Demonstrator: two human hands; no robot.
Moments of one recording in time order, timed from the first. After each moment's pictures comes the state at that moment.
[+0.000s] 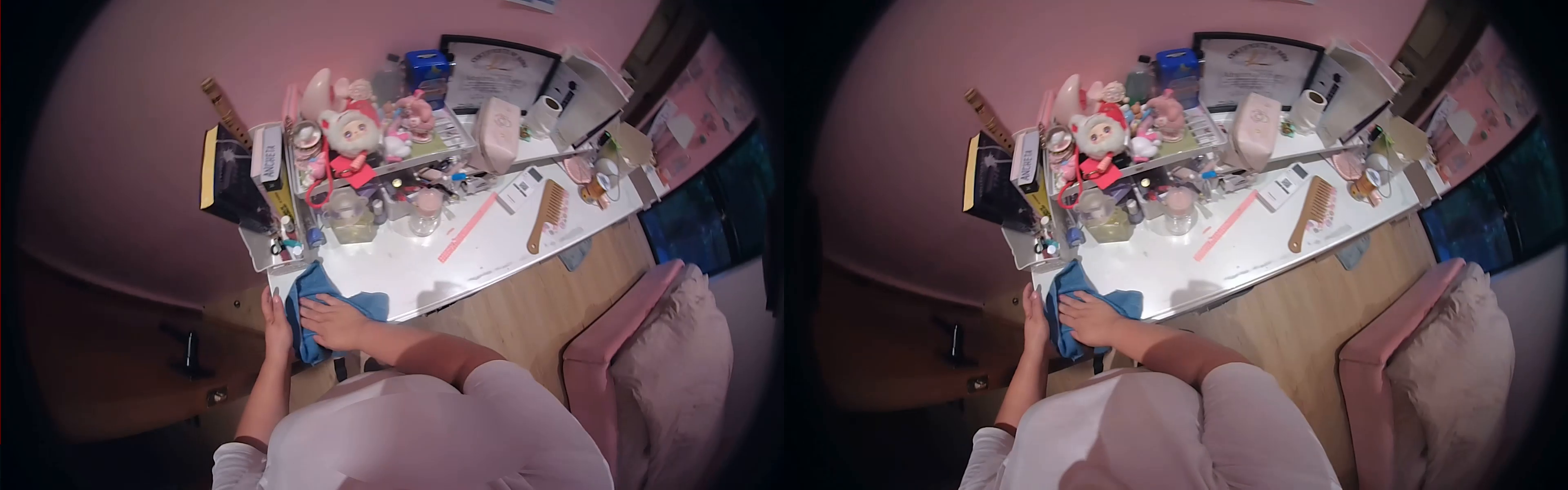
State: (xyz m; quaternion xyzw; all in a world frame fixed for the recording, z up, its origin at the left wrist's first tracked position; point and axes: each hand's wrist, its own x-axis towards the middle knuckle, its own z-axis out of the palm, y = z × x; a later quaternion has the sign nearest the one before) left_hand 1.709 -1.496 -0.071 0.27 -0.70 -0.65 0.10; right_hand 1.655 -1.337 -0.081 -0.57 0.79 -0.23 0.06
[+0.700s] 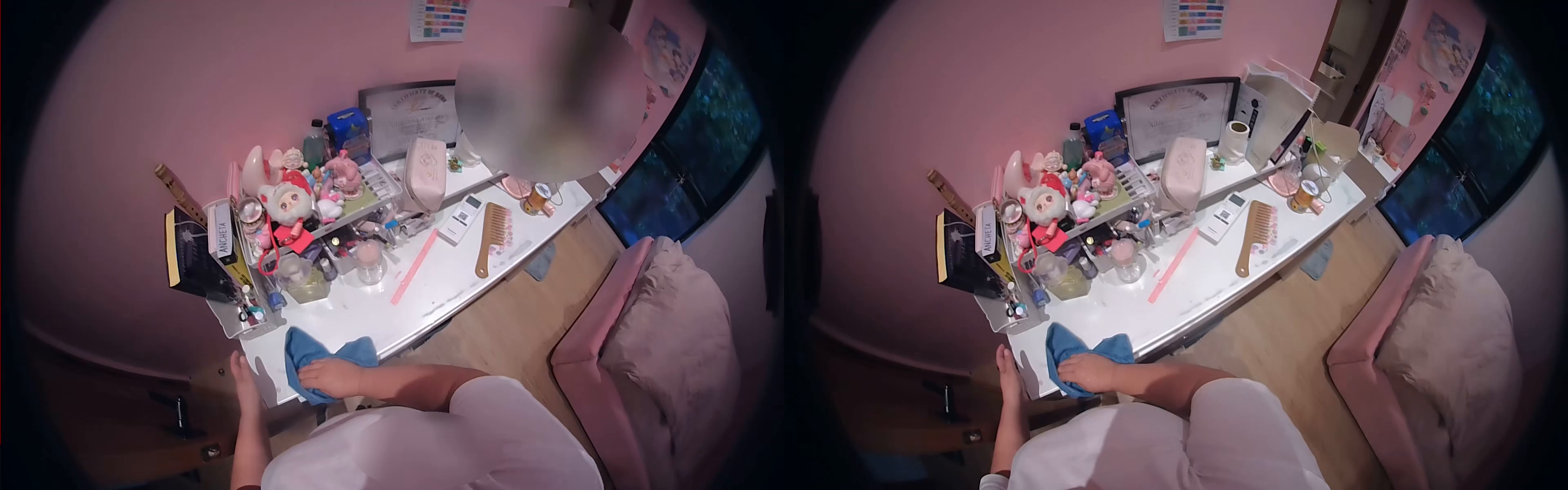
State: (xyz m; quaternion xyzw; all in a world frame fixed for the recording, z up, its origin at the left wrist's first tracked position) left_hand 1.703 -1.523 -0.090 0.27 -0.71 -0.64 0.12; right_hand 1.651 -1.296 -0.093 -0.60 0.73 -0.32 0.13
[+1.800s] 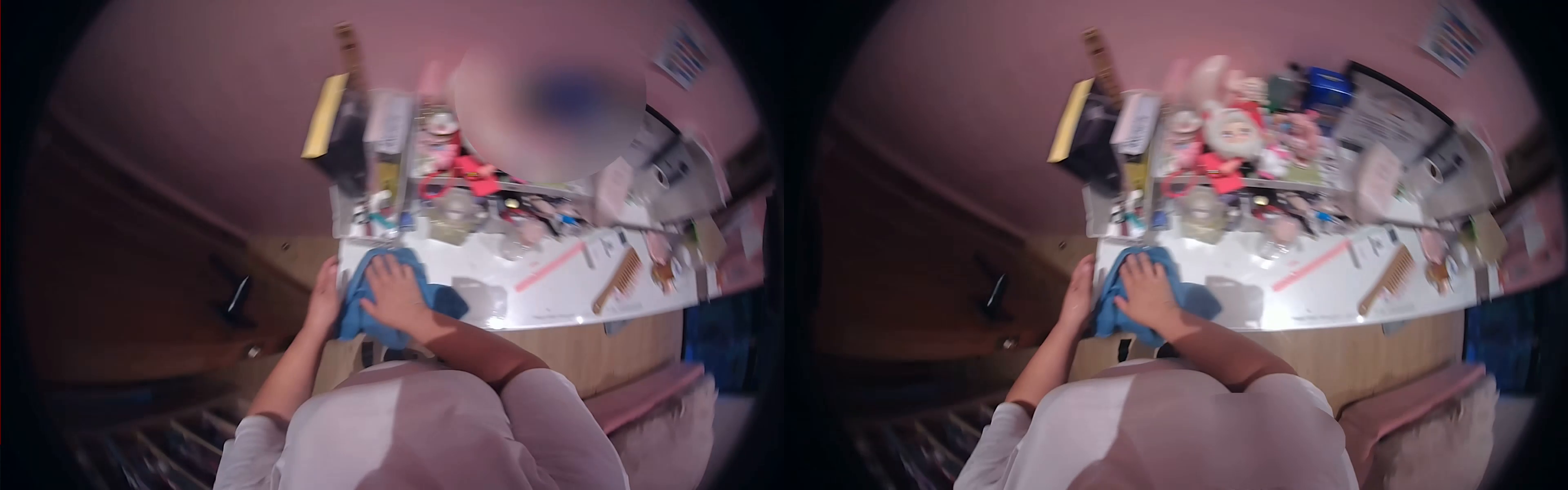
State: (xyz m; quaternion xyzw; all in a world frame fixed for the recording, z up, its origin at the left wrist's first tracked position) left_hand 1.713 -1.510 -0.064 0.28 -0.78 -0.55 0.11; right_hand 1.631 -1.361 -0.062 -0.47 0.86 -0.21 0.00
